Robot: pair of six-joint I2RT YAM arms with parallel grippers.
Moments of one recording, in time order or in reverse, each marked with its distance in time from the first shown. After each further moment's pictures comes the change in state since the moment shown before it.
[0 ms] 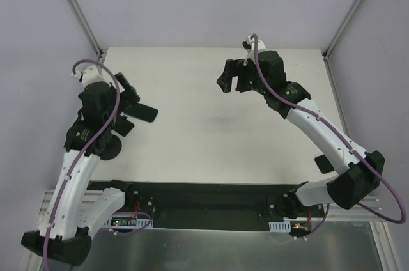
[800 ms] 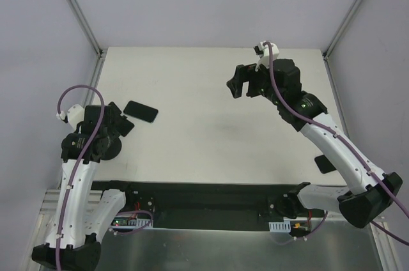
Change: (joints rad) left arm 0.122 -0.169 -0.064 -0.697 -0.227 -0.306; right arm -0.001 -0.166 -0.081 -0.024 0.050 -0.093
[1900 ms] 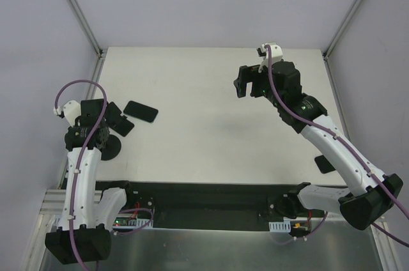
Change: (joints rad) left arm 0.200 0.100 -0.086 0.207 -0.047 0.160; right arm -0.007 -0.024 -0.042 0.014 0.141 -0.054
